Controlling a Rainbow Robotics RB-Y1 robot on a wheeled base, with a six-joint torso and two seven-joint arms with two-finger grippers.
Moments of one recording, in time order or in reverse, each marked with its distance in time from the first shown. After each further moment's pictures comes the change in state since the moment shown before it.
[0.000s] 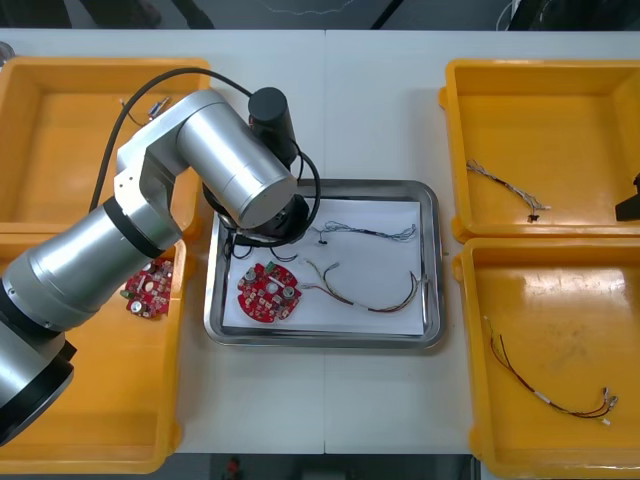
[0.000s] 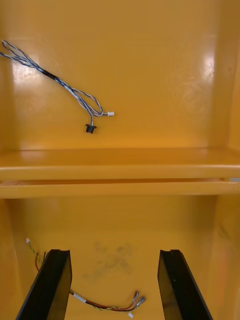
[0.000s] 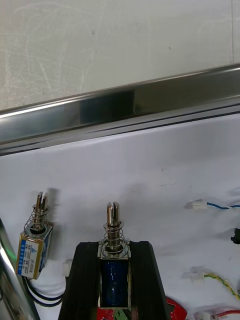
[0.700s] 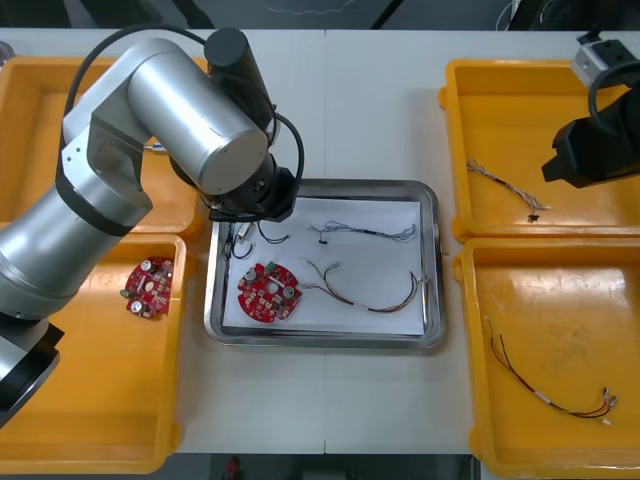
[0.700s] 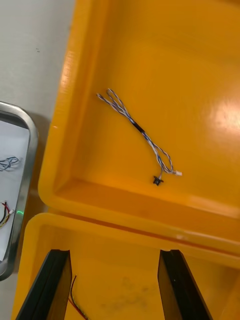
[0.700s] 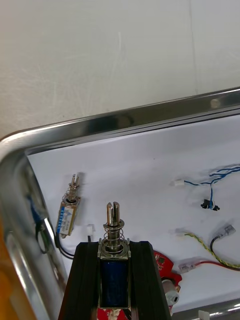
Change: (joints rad) right arm -0.259 0.029 0.240 0.050 0.011 0.000 0.018; left arm 0.000 0.038 0.126 -0.145 0.067 0.130 -0.024
